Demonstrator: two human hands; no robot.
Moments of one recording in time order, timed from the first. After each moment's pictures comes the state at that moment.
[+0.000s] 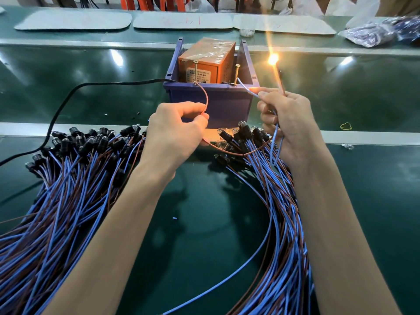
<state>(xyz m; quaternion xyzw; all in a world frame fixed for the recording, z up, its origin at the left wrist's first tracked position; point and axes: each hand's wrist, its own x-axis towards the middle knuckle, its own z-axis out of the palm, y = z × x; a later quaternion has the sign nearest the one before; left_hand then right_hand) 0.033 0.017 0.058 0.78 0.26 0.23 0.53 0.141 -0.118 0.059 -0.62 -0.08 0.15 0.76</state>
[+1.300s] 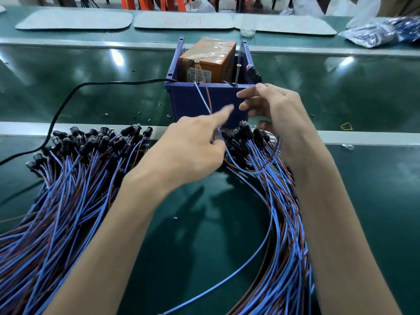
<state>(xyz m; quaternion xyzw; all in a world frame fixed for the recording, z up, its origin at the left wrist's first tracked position) 0.015 0.000 0.082 0.95 0.13 0.04 0.28 0.126 -0.112 0.074 -0.73 -0.16 0.15 0.64</state>
